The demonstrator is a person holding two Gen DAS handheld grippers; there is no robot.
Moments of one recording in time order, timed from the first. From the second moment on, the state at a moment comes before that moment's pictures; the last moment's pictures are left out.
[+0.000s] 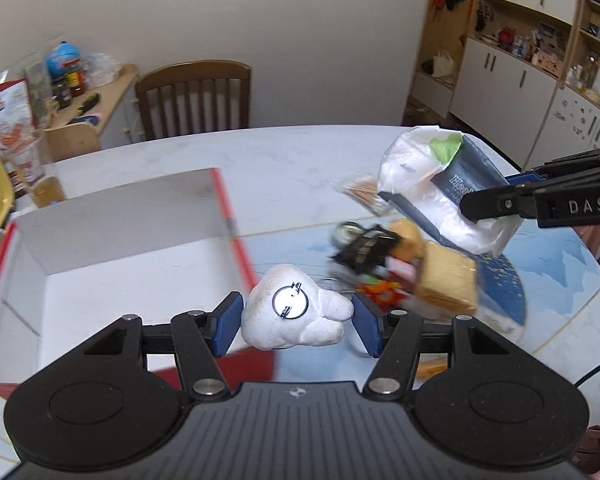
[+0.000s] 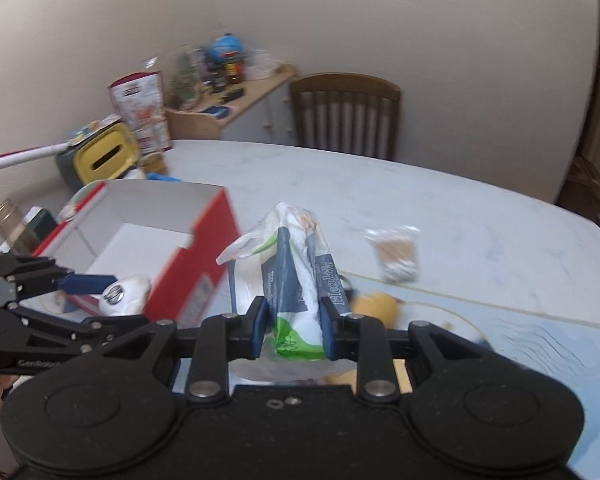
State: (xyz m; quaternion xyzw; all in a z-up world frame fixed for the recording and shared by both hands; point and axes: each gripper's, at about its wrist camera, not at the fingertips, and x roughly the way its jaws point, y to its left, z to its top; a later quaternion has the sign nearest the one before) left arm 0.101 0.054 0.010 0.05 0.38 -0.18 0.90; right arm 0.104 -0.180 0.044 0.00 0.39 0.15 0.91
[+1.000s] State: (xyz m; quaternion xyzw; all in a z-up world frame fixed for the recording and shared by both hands) left arm 0.219 0.227 -0.049 0.09 0.46 -0.10 0.88; right arm 0.201 0.042 0.002 -0.08 0.44 0.19 0.87
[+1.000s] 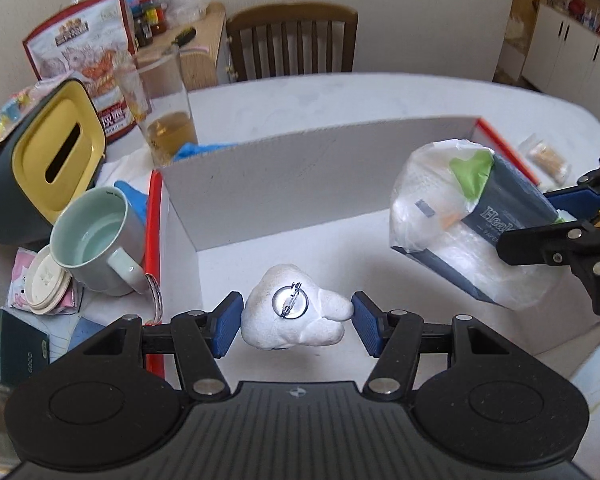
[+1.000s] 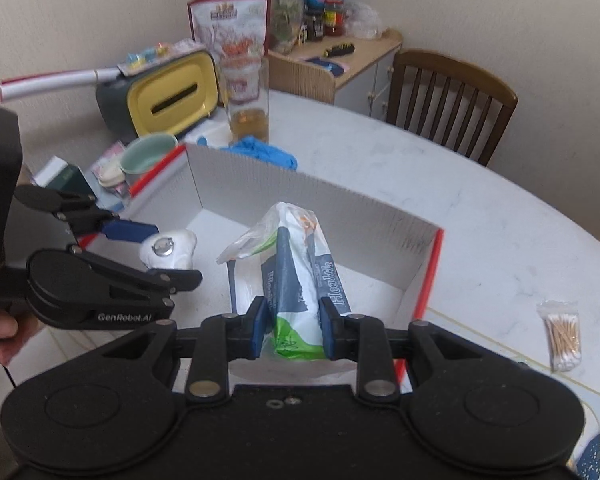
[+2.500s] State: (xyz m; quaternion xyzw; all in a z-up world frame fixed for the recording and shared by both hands) left arm 0.249 0.201 -0.069 0.17 0.52 -0.16 0.82; right arm 0.200 0.063 -0.038 -0.12 0.48 0.19 0.85
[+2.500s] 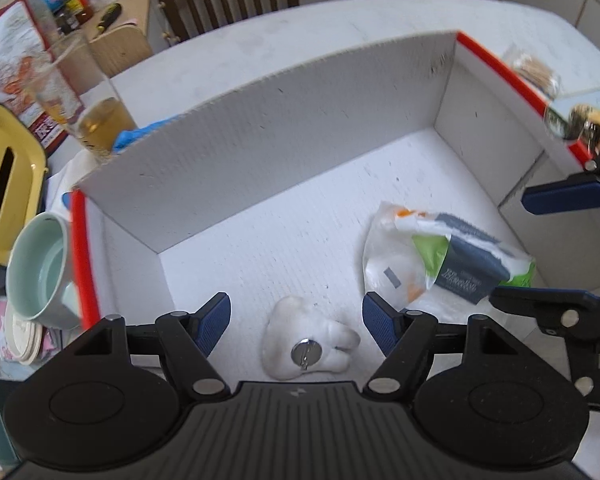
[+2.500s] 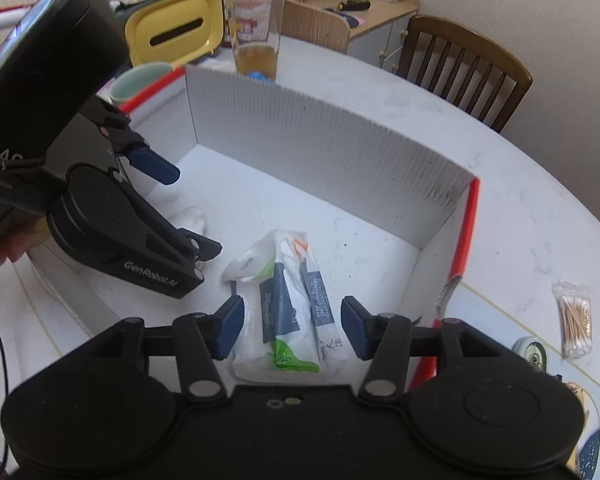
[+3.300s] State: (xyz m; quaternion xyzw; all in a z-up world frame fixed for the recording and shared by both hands) left arm 0.170 0.186 0.017 0.06 0.41 -0.08 0.90; right arm 0.143 -0.023 0.041 -0.06 0.39 0.26 0.88
